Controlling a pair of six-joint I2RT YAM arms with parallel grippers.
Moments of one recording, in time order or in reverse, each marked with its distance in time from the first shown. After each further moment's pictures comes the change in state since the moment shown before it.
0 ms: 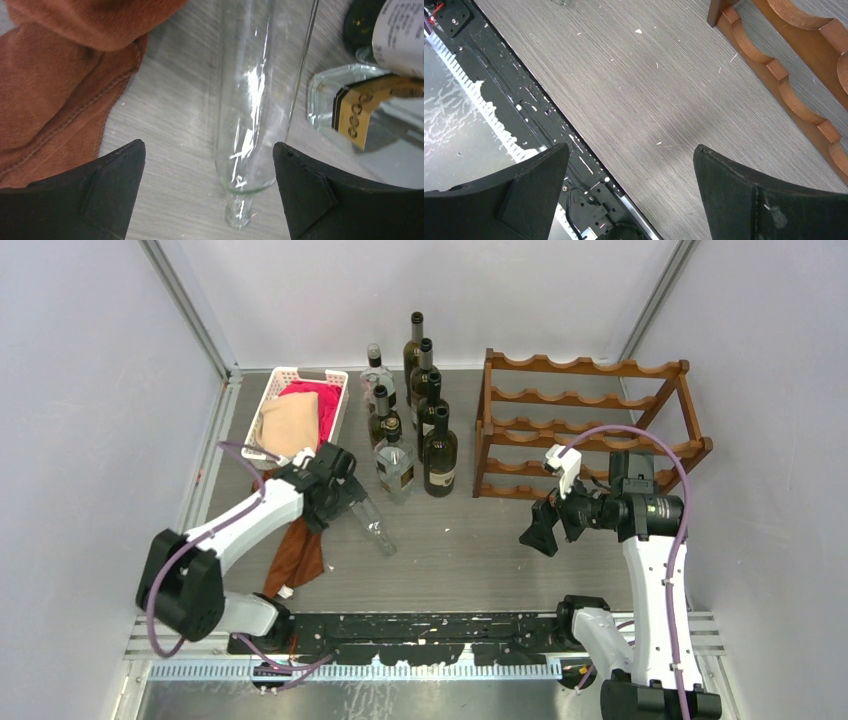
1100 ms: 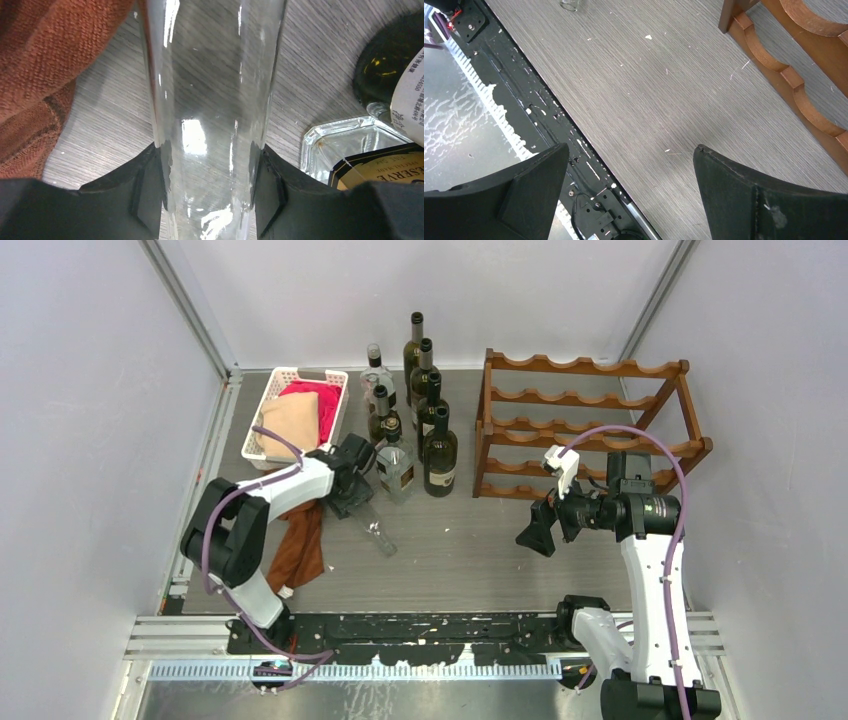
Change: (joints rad) left arm 0.000 0.385 0.171 0.074 -0.025 -0.048; right arm 0.000 0.003 -0.037 0.032 -0.048 0.014
